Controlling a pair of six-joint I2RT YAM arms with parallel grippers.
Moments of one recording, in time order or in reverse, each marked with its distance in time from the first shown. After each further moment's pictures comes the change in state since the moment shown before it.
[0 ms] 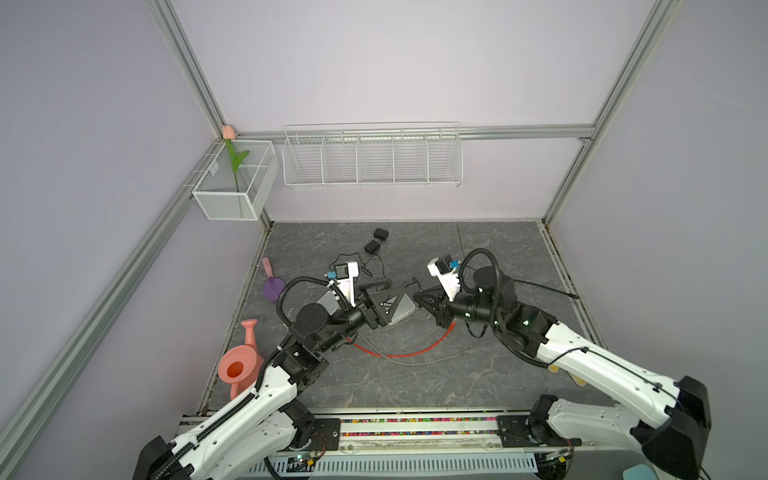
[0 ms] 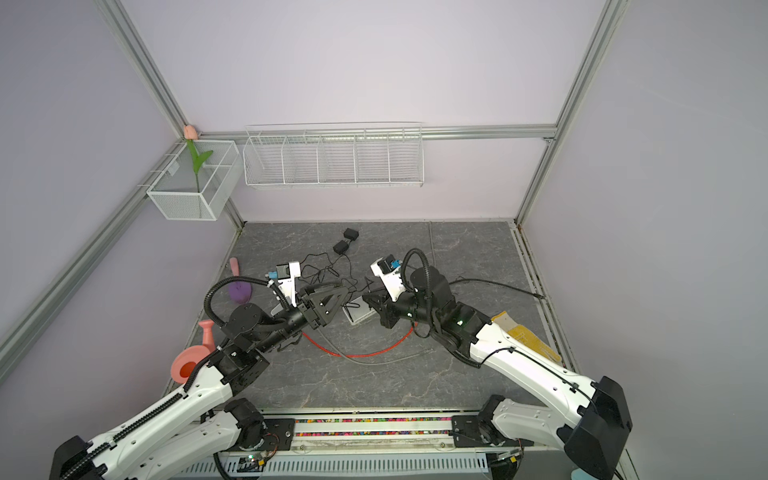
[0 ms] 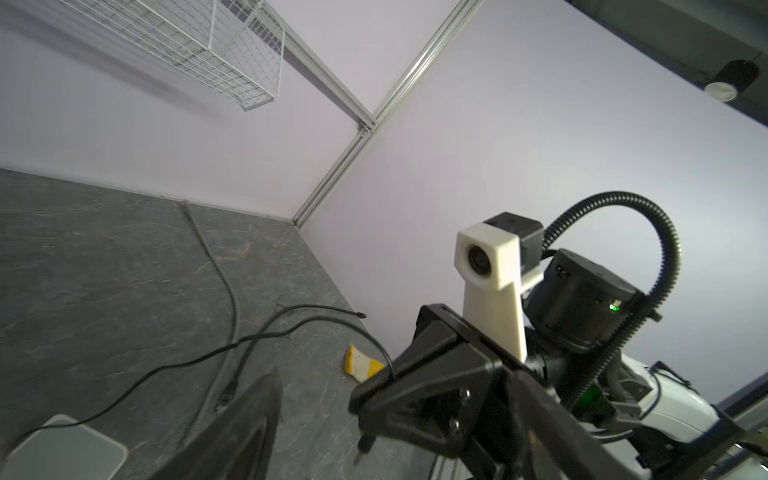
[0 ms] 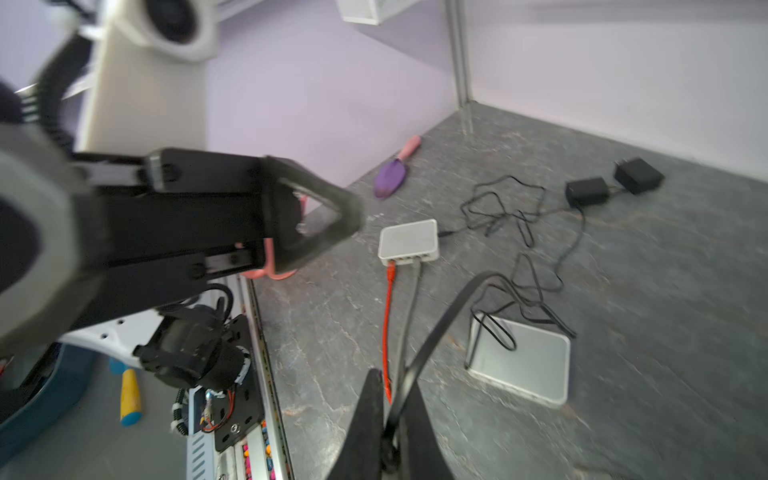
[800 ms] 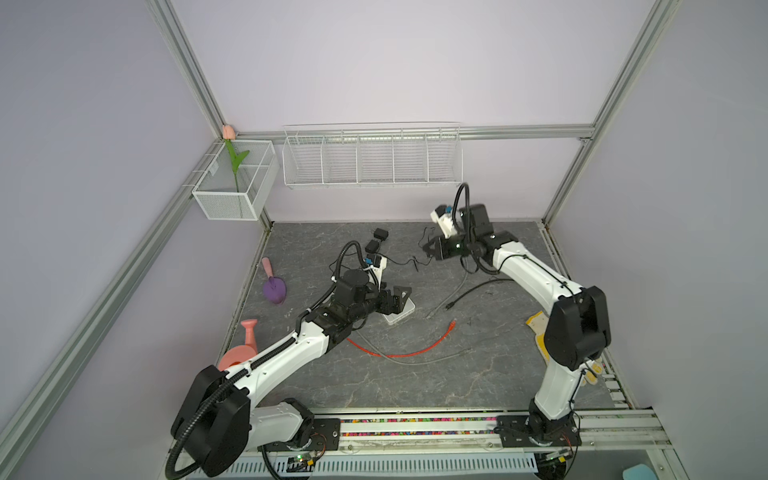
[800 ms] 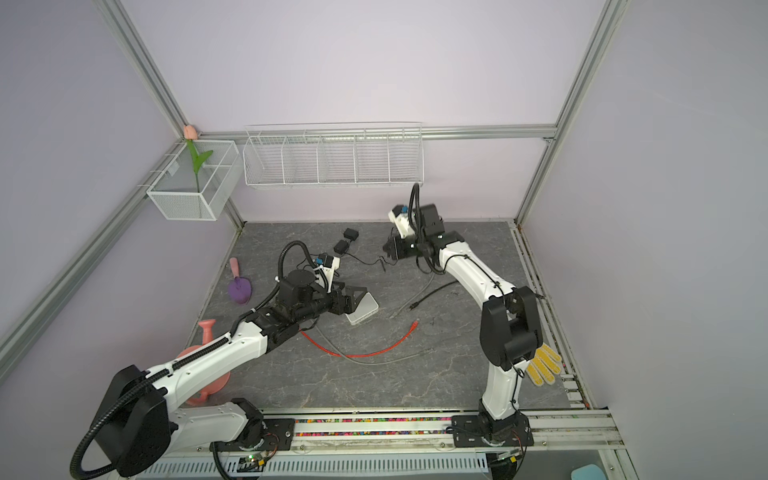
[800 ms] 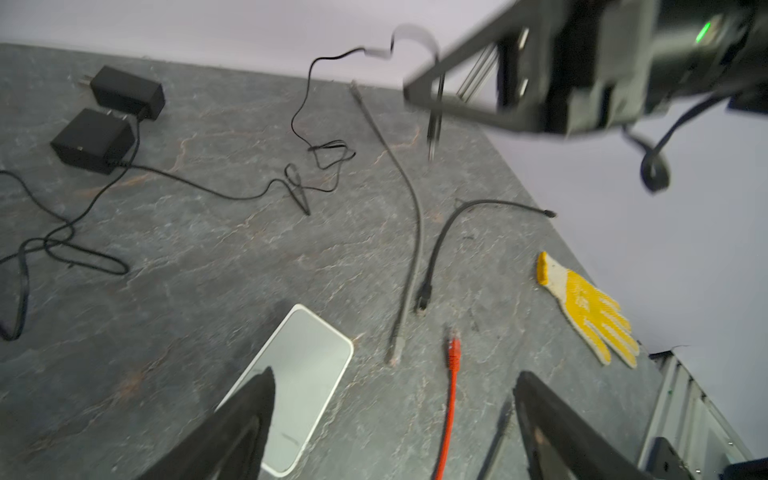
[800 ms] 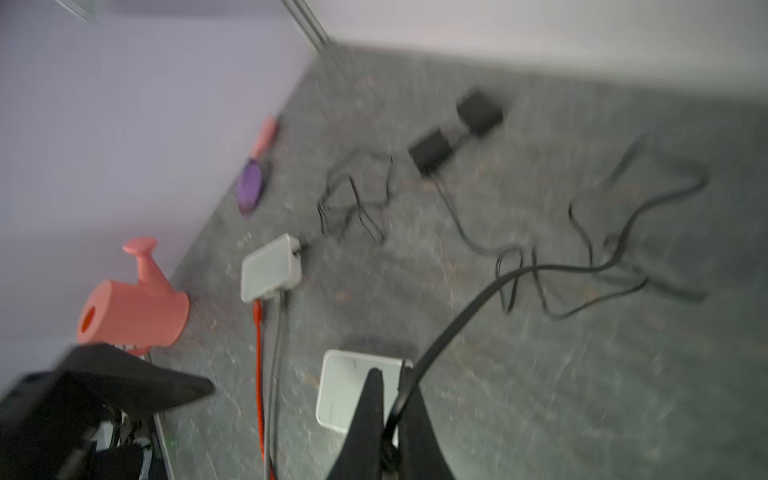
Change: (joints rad) left arm 0.072 0.459 0.224 -0.352 -0.088 0.341; right arm -0.346 0.710 0.522 -0.288 -0.221 -0.073
